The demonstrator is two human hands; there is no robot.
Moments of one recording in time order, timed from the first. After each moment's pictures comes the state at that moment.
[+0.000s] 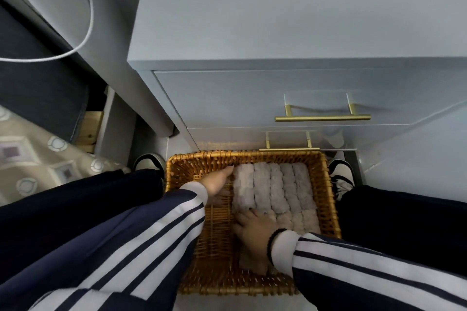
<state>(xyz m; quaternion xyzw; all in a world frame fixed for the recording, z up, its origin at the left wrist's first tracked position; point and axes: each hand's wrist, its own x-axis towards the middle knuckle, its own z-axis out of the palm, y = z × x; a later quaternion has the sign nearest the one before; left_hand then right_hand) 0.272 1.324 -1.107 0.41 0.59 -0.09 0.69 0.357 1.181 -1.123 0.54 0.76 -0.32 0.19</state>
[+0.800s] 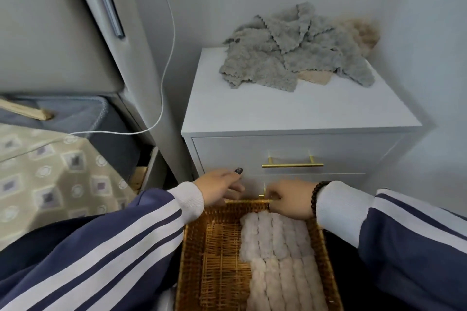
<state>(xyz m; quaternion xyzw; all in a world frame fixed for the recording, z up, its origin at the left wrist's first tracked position) 0.262 1.305 -0.869 0.61 0.50 0.02 0.62 0.425 1.223 -0.861 0.70 0.62 -0.34 0.10</state>
